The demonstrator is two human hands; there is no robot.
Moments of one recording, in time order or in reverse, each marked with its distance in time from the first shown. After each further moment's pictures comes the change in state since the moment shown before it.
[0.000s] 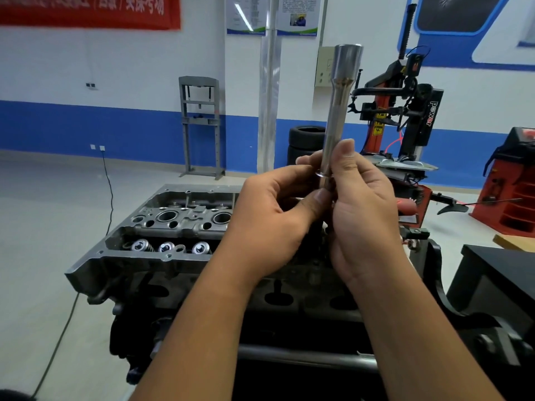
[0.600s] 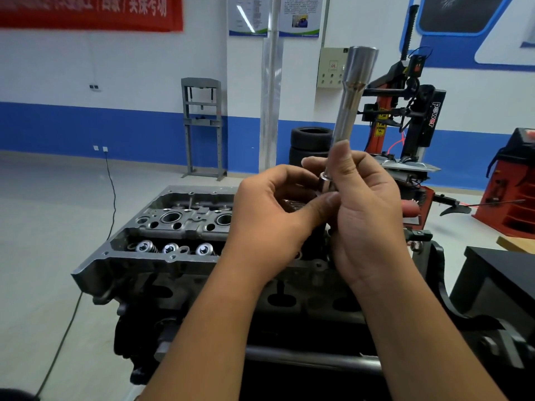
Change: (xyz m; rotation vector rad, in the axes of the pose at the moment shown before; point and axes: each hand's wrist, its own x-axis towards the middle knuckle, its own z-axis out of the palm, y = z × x) left_hand -0.001 0.001 0.000 0.095 0.125 0.005; right_hand -0.002 -0.003 -0.001 0.046 -0.005 0.009
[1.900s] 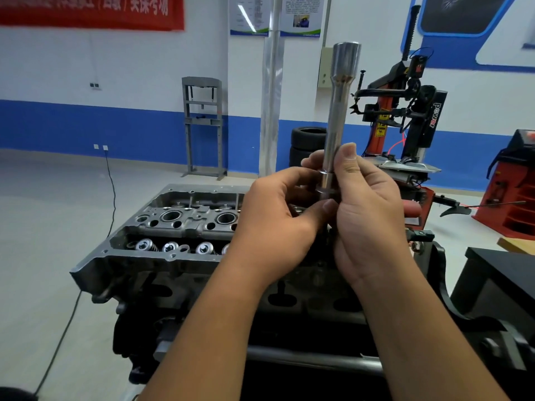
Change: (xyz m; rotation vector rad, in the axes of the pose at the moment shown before) left_hand -0.001 0.006 0.003 0.058 -0.078 -0.086; right_hand 0.002 0.003 0.000 -0.025 0.019 0.031
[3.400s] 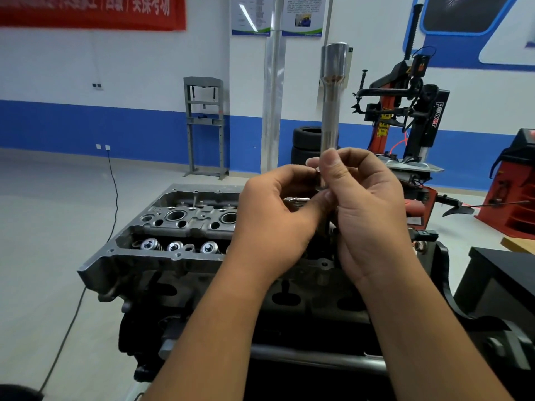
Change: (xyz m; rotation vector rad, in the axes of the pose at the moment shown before) left_hand 0.002 -0.011 -0.004 -0.012 0.101 0.069; right_hand 0.000 0.000 -0.001 -0.054 -0.026 -0.069
